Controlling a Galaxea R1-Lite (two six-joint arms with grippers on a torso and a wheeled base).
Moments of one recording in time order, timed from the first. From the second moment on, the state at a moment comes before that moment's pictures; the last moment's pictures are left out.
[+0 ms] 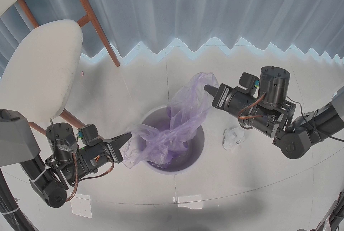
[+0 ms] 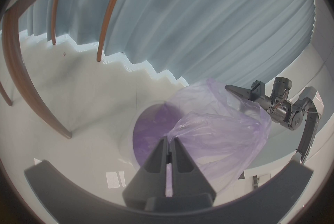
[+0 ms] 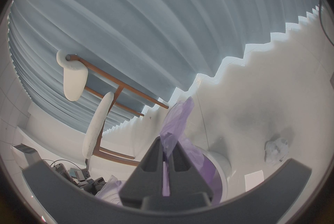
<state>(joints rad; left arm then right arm) -0.37 1.95 -0.30 -1.51 -0.25 -0.41 0.43 1.92 -0.95 -0.87 0.03 0.54</state>
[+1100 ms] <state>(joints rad) -0.35 2.05 -0.50 -1.39 0.03 -0.41 0.37 2.22 -1.33 -0.79 0.16 0.44</state>
